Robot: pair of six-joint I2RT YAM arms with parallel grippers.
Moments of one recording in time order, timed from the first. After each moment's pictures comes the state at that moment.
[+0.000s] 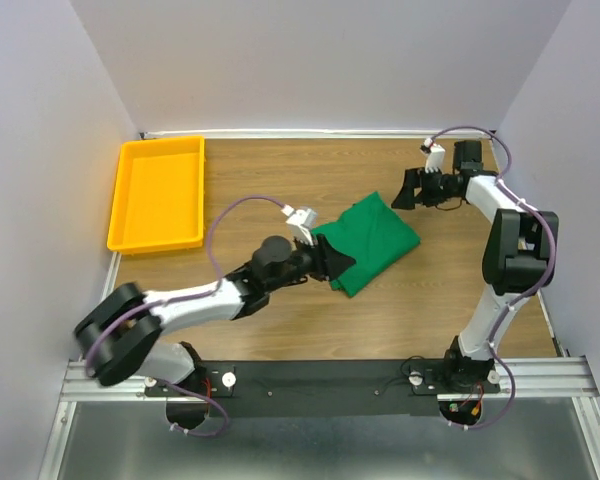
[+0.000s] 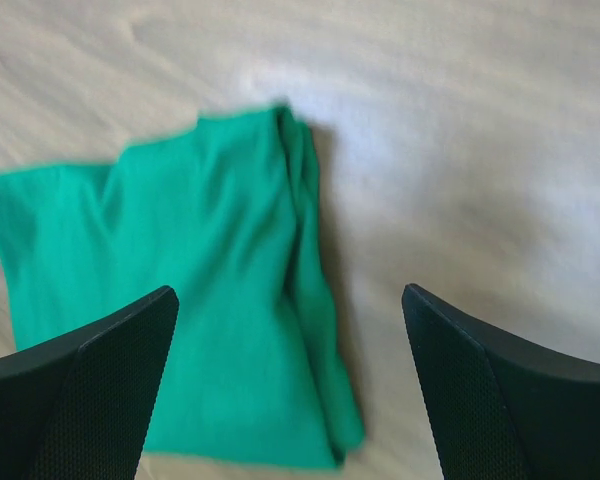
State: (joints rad) left arm -0.91 1.45 0.62 0.61 0.15 -0.76; right arm -0.05 1.95 1.41 -0.41 -0.68 -0.18
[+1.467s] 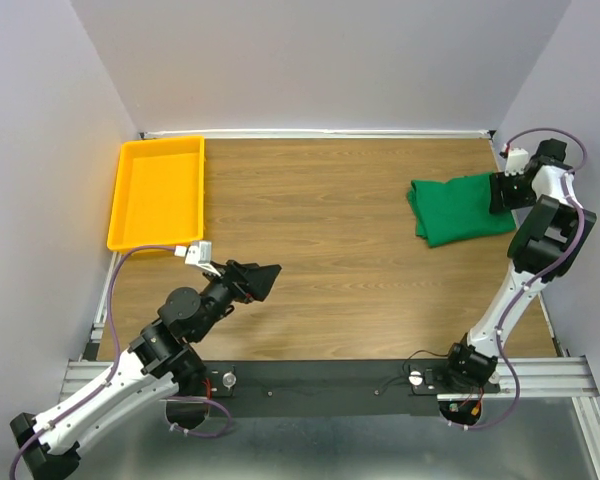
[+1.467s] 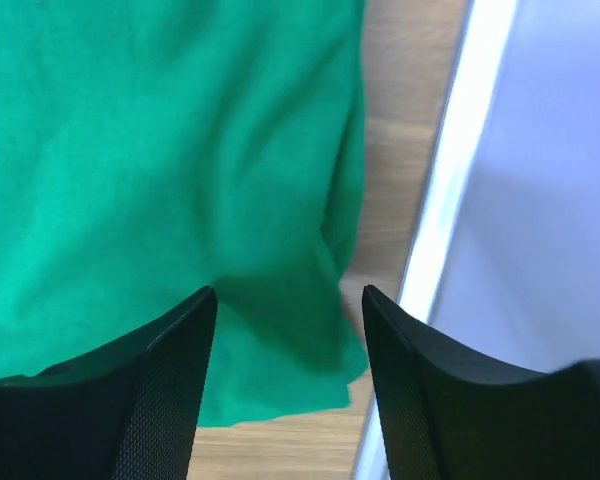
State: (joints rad) left arm -0.85 0.30 0.30 0.00 -0.27 -0.77; right arm -0.48 2.20 1.79 -0.71 -0.25 -0.58
